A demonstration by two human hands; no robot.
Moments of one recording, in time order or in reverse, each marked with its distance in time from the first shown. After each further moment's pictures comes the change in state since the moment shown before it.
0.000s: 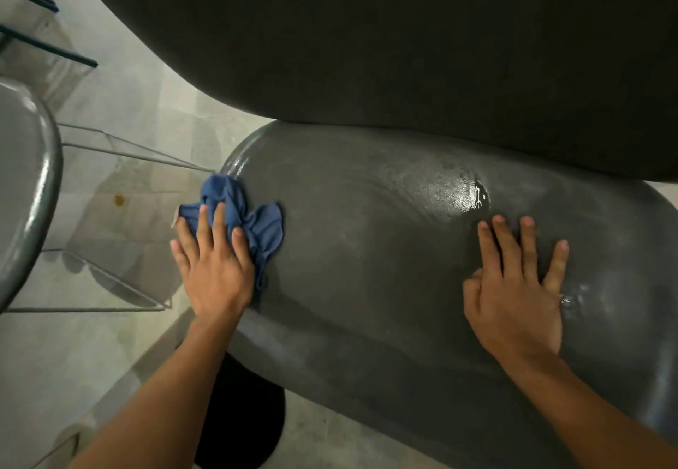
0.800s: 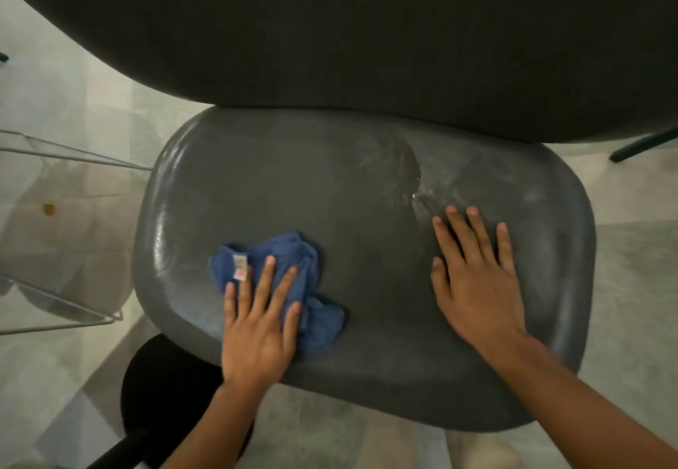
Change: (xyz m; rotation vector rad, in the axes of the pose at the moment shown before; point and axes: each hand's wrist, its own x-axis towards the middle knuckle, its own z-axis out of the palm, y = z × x) left_hand -0.141 0.029 0.038 0.061 -0.197 0.560; right_hand -0.036 0.038 -0.014 0.050 -0.061 -0.060
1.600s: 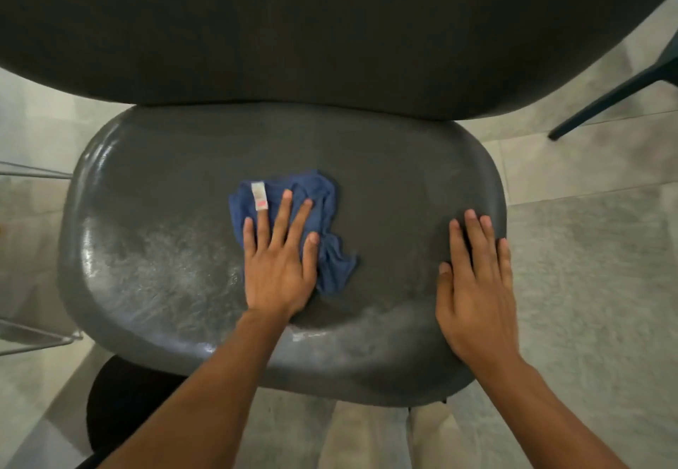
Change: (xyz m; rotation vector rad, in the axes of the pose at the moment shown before) left_hand 0.083 0.122 -0.004 -0.102 0.058 0.068; right_hand -0.065 0.062 -0.014 0.189 0.152 0.197
